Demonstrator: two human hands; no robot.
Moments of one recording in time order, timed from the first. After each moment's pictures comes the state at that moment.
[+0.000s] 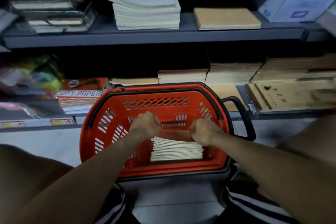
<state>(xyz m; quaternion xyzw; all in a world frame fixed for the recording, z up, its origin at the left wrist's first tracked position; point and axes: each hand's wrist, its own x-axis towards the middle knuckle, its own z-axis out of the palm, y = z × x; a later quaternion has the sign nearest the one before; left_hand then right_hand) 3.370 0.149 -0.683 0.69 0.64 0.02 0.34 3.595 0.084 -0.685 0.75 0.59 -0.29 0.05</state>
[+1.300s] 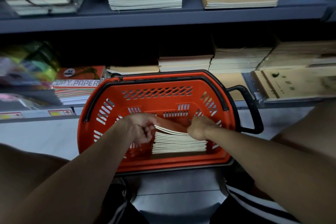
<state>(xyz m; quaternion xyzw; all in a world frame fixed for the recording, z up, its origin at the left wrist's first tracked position) 3.352 0.155 -0.707 0.17 0.68 0.06 0.71 3.566 0.087 -0.692 0.78 0.51 -0.36 0.09</state>
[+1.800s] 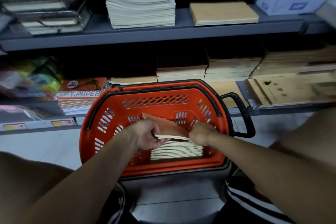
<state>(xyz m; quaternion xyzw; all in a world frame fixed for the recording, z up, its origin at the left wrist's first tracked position) 3.377 0.125 -0.663 0.18 0.61 0.11 0.76 3.578 0.072 -0.677 0.78 0.49 -0.38 0.04</state>
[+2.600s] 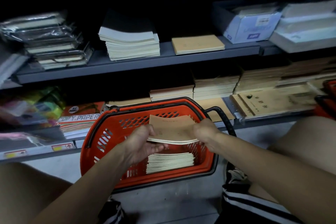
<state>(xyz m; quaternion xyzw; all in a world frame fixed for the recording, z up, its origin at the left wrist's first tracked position) 3.388 0.078 -0.582 0.30 0.53 0.23 0.76 3.598 0.044 -0.606 0.80 0.30 -0.43 -0.29</state>
